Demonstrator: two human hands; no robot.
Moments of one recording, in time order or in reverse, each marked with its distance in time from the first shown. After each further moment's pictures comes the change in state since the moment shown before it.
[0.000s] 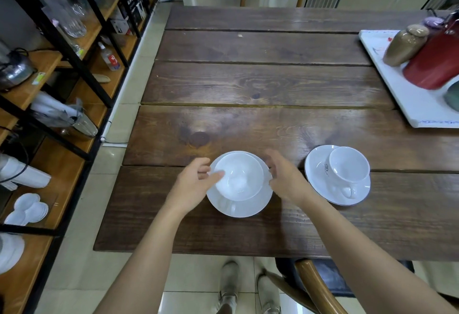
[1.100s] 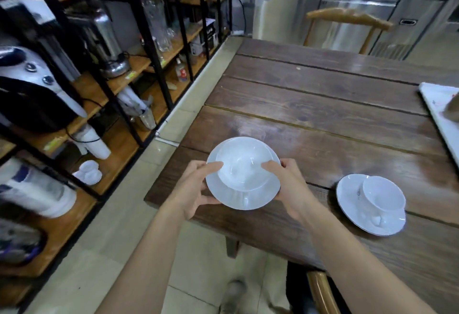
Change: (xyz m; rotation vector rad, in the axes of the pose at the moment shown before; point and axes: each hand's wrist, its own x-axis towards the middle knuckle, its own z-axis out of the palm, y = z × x) left_hand -0.096 -0.003 -0.039 -0.642 0.169 -0.199; right_hand -0.049 -0.077 0.029 0.679 -0.129 0.072
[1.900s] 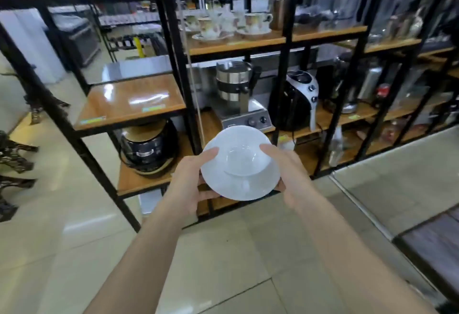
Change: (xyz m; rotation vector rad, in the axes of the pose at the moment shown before) left_hand -0.361 -0.049 -0.387 -0.443 0.877 0.392; right_hand -0.238 0.040 0.478 -0.219 -0.779 -0.134
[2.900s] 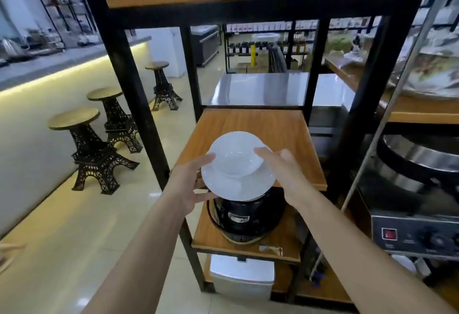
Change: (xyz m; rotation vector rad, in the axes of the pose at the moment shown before) left_hand 0.290 0.142 -0.278 -0.193 0.522 -0.012; right_hand 0.312 -0.042 0.403 -0.265 -0.497 -0.060
